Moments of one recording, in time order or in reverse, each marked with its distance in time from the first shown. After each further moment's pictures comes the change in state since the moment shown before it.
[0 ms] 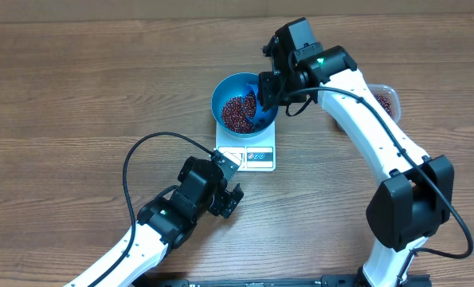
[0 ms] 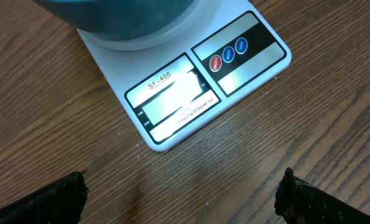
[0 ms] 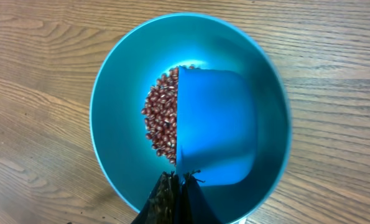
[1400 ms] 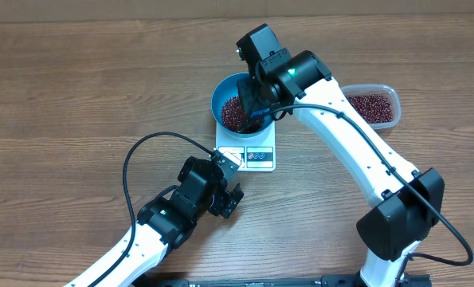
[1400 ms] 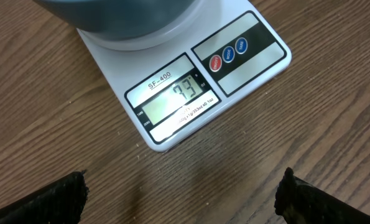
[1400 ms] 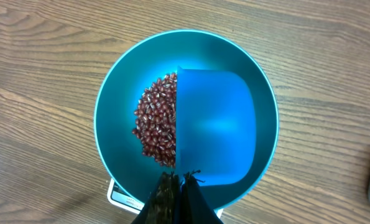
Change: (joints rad) left arm 0.000 0.000 0.000 0.000 0.000 0.000; right arm 0.171 -0.012 0.122 -0.116 0.339 -0.006
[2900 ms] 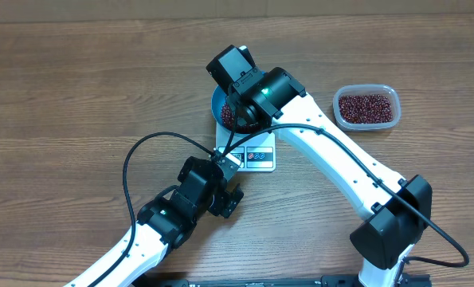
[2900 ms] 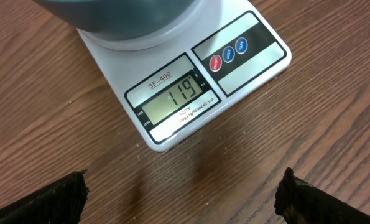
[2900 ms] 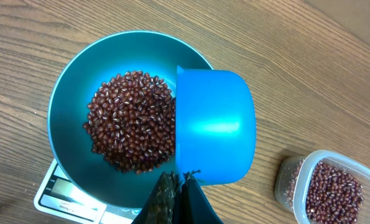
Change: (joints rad) left arm 0.000 0.000 0.000 0.000 0.000 0.000; right arm 0.134 -0.002 0.000 -0.039 0.347 -0.107
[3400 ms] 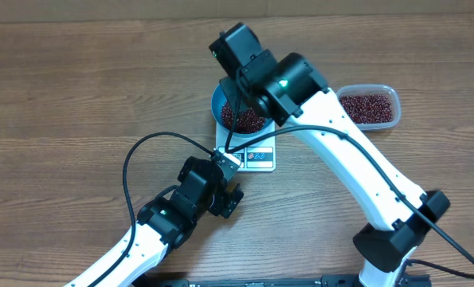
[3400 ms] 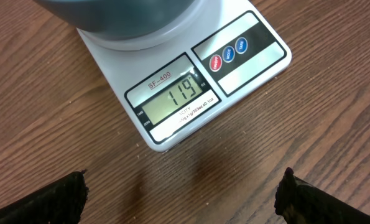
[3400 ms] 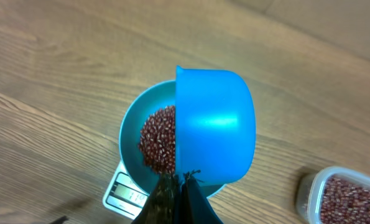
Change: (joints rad) left arm 0.000 0.000 0.000 0.000 0.000 0.000; right arm 0.000 -0.023 0.260 -0.119 -0.119 0.042
